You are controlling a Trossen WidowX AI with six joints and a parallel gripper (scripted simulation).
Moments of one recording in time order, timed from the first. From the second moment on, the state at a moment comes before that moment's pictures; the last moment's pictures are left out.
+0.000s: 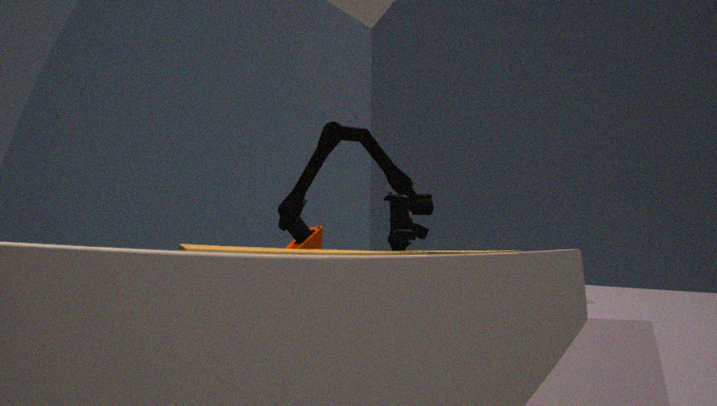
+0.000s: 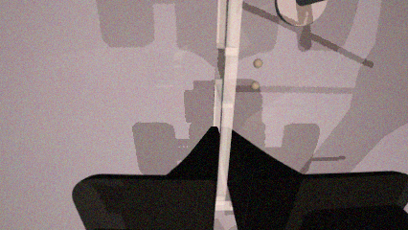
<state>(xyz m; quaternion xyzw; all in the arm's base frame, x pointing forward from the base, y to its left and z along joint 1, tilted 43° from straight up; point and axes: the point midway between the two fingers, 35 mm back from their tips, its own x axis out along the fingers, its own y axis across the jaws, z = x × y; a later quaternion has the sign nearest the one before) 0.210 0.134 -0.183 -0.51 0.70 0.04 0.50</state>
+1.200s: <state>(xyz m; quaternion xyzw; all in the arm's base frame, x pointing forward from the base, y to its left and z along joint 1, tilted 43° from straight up) 0.195 0.127 -0.176 -0.51 0.70 0.04 0.50</state>
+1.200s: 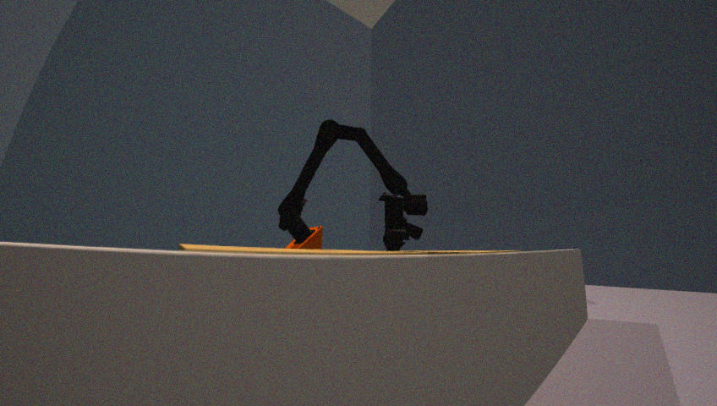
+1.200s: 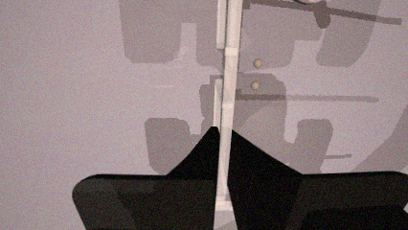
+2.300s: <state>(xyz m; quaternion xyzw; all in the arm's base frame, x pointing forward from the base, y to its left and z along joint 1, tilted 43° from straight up) 0.194 0.126 -0.178 -0.51 0.70 0.04 0.49</state>
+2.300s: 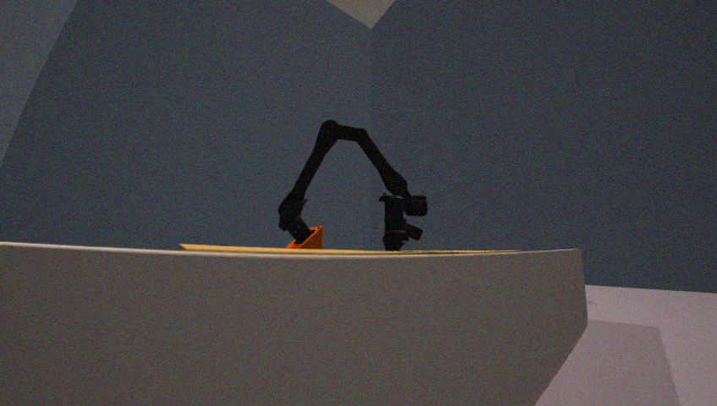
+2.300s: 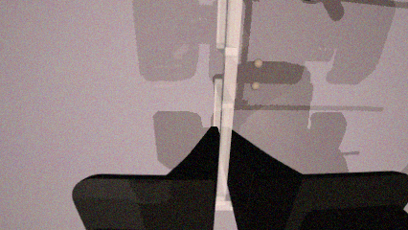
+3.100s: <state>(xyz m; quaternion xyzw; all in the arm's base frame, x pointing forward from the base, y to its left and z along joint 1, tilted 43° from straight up) 0.202 0.172 -0.139 -0.51 0.70 0.04 0.50</state>
